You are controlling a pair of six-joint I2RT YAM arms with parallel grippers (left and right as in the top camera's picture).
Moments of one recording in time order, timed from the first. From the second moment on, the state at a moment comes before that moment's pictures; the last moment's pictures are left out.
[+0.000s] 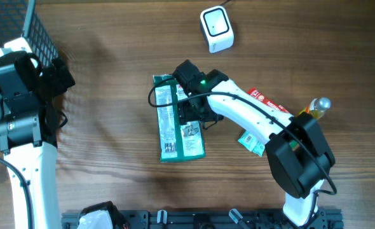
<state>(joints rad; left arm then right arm) 0.26 1.19 1.18 -0.63 -0.22 -0.09 0.70 1.98 1.46 -0.92 -0.05 0.52</state>
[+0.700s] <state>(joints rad) 0.26 1.19 1.18 -0.63 -0.22 -0.09 0.70 1.96 1.25 -0.63 -0.10 0.58</state>
